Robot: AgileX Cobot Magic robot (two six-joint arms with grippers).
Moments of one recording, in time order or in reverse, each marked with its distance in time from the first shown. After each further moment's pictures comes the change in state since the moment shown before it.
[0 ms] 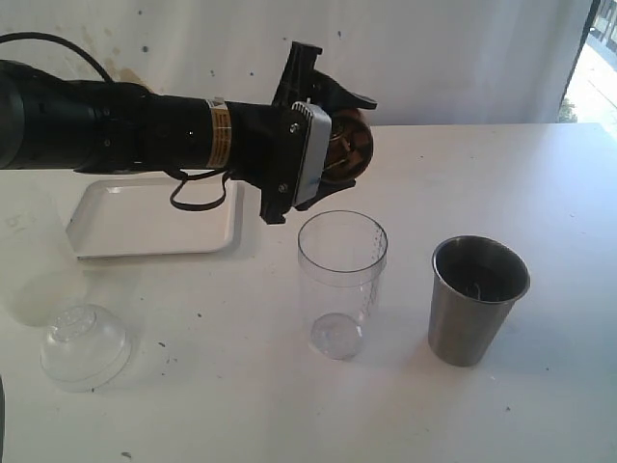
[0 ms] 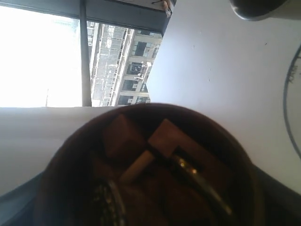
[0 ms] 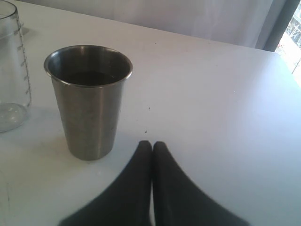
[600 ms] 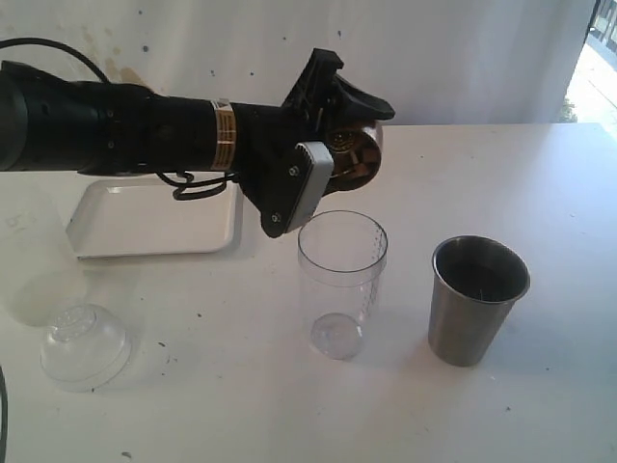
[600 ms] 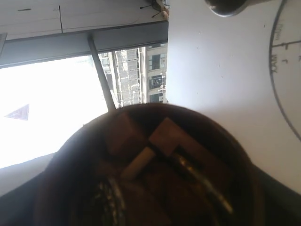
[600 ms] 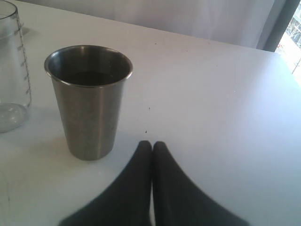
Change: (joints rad) left arm -0.015 0.000 0.000 0.000 -0.043 0.308; right arm 0.000 0.000 0.000 0.000 0.000 0.000
